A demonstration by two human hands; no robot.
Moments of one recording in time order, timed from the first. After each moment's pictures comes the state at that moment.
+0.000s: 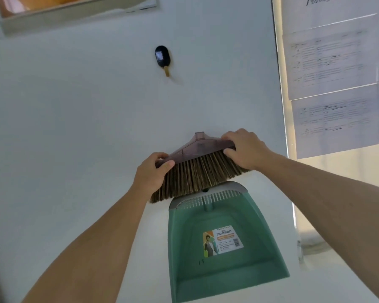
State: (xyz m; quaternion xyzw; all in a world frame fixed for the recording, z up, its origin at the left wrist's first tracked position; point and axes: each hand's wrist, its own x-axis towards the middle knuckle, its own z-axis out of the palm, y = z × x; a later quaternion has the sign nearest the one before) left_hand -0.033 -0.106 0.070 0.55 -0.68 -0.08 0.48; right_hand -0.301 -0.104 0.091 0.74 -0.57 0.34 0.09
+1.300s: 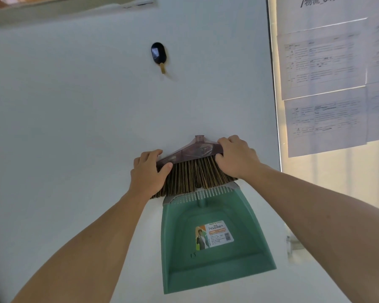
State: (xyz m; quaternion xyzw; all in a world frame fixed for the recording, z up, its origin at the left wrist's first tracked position) left_hand -0.039 -0.102 0.053 0.58 -0.69 0.09 0.41; right_hand -0.283 -0.087 0.072 0.71 -0.62 0.34 0.08
